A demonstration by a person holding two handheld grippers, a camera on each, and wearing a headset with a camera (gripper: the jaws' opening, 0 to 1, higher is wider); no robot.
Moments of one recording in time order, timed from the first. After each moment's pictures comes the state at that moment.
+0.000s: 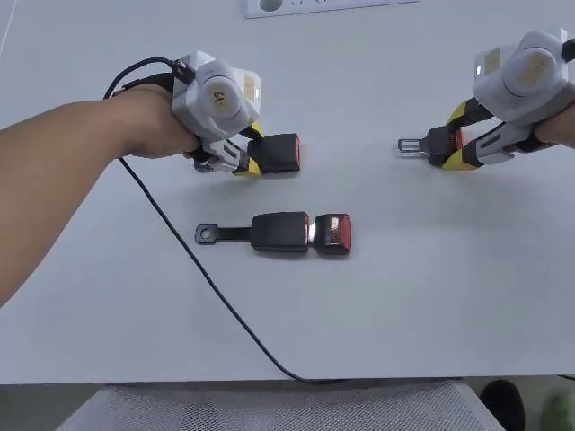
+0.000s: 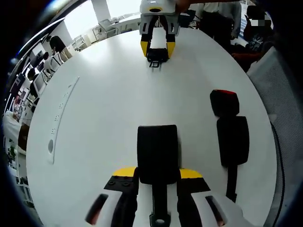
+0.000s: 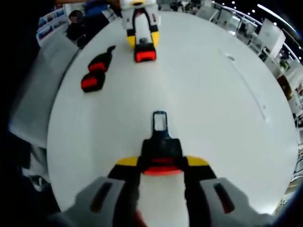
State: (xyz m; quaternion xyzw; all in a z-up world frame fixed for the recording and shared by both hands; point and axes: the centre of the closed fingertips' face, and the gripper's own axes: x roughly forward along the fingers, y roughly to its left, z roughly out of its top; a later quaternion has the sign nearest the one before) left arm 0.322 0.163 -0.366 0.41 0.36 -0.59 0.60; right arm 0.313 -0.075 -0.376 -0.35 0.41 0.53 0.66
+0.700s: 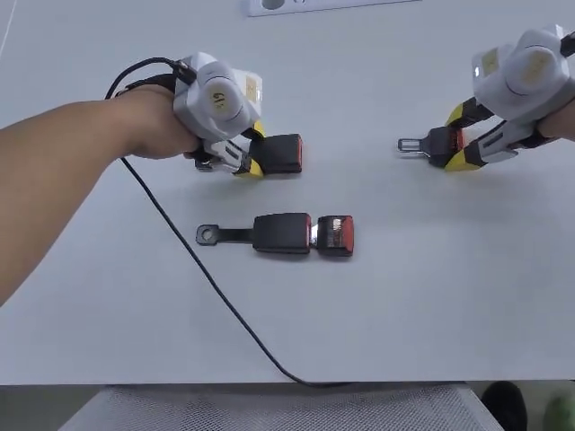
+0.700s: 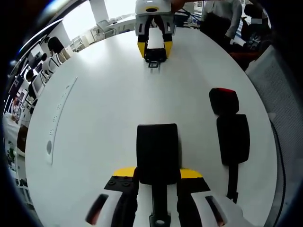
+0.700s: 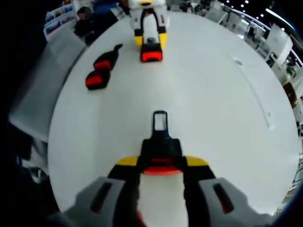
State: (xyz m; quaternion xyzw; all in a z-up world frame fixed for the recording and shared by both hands) left arm 0.326 0.160 -0.367 0.41 0.36 -0.59 0.59; right arm 0.317 -0.072 -0.374 -0.36 0.40 0.56 0.64
